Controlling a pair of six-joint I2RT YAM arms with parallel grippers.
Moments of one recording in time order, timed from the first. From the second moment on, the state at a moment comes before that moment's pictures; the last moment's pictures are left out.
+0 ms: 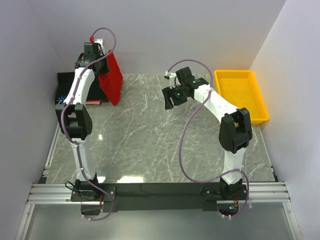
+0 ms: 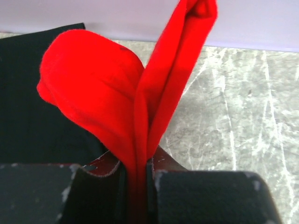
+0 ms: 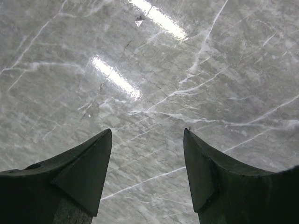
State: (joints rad) left arm -0.02 2.16 2.16 -0.62 0.03 -0.14; right arm 0.44 1.95 1.71 -0.72 -0.30 -0.04
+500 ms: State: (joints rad) left arm 0.17 2.14 2.25 -0.63 0.25 -0.14; right arm 0.45 1.96 1.71 -0.73 -0.30 -0.05
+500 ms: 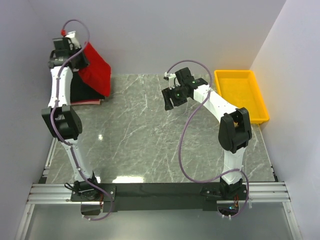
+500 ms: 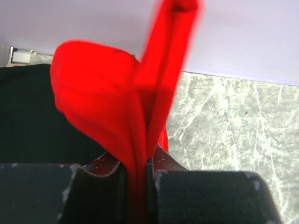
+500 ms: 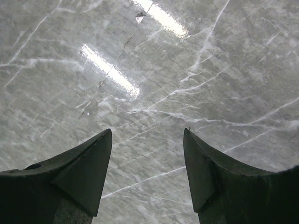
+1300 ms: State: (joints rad) left arm 0.41 2.43 2.36 -0.70 0.35 0.04; right arm 0.46 2.00 1.71 -0.75 -0.30 -0.07
